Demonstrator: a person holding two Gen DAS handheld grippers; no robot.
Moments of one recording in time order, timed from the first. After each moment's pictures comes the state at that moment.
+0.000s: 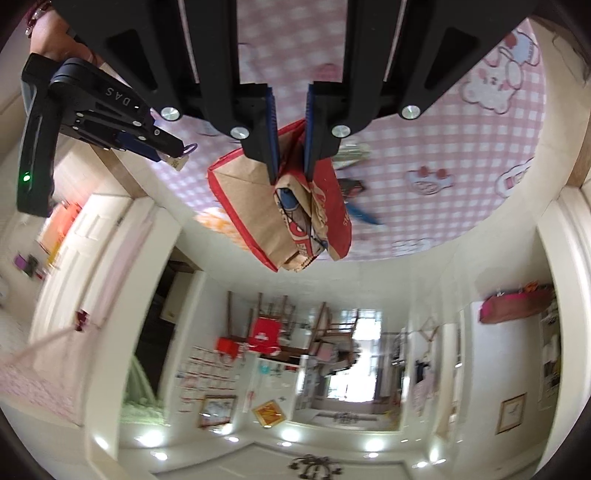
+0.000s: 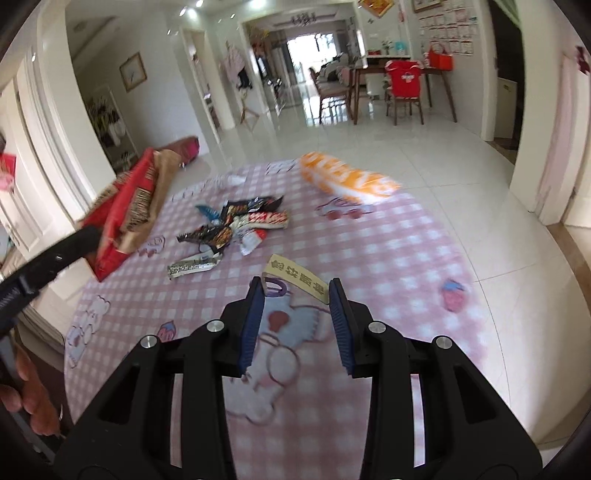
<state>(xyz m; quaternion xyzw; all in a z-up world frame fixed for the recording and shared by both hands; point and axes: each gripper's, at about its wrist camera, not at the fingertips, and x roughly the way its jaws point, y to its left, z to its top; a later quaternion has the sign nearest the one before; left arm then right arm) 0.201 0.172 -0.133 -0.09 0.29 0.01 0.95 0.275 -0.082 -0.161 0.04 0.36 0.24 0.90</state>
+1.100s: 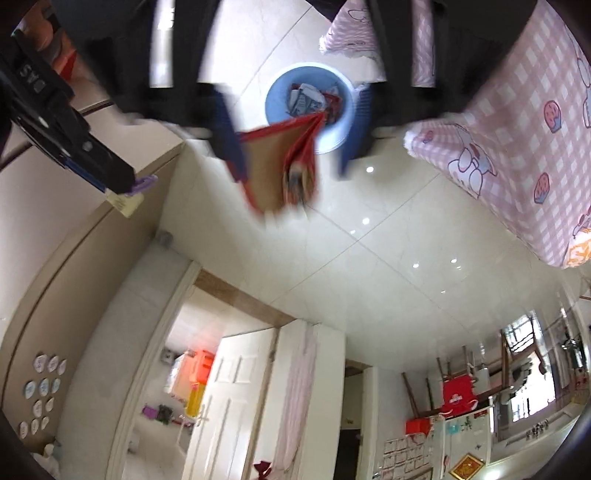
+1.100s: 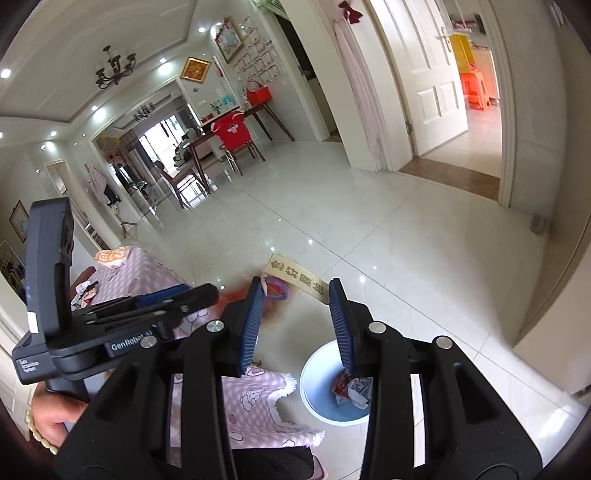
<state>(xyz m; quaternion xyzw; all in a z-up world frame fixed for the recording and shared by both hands) 0.261 -0.214 -0.244 0.07 0.43 -0.28 0.86 0.139 -0.427 -0.208 0.23 0.30 -0.03 0.93</state>
